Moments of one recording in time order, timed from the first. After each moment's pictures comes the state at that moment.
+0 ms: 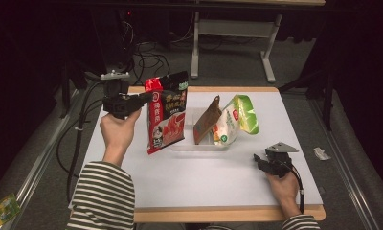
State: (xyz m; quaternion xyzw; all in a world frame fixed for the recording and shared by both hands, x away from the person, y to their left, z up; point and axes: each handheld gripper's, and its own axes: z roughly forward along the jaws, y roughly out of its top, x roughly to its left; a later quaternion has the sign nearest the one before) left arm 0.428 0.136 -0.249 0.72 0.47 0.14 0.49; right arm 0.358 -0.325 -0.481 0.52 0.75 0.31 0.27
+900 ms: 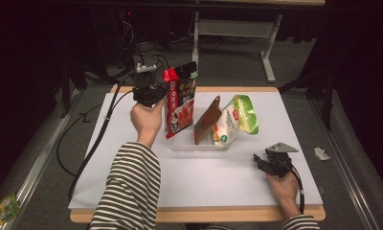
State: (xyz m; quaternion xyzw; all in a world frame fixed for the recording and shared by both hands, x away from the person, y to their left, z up) left arm 0.474 0.079 -0.278 0.70 0.49 0.19 0.48; right arm 0.358 -0.325 -0.481 0.52 0.75 0.30 0.27
